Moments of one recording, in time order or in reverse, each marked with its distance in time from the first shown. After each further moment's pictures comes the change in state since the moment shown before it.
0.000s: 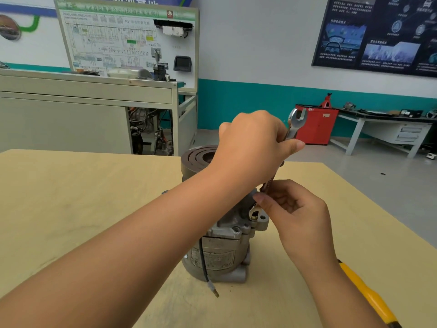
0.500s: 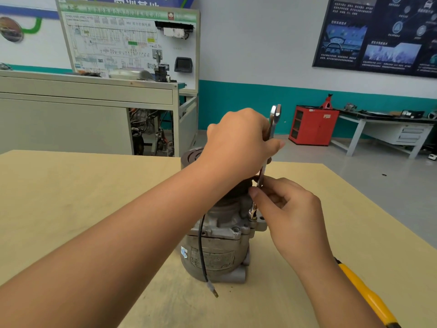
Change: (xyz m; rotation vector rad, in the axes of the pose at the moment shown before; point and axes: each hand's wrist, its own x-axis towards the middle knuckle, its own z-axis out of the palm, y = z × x) left_hand 0.002 -0.009 -0.009 -0.019 -0.055 -0.045; right_hand 0.005 -0.005 0.006 -0.206 -0.038 -0.099
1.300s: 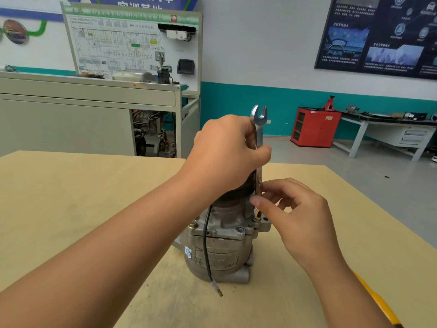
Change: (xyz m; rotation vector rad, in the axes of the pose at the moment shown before) left_hand -0.024 -0.009 -0.013 -0.011 0.130 -0.055; right_hand -0.002 -0.002 -0.008 0.038 -0.046 -0.015
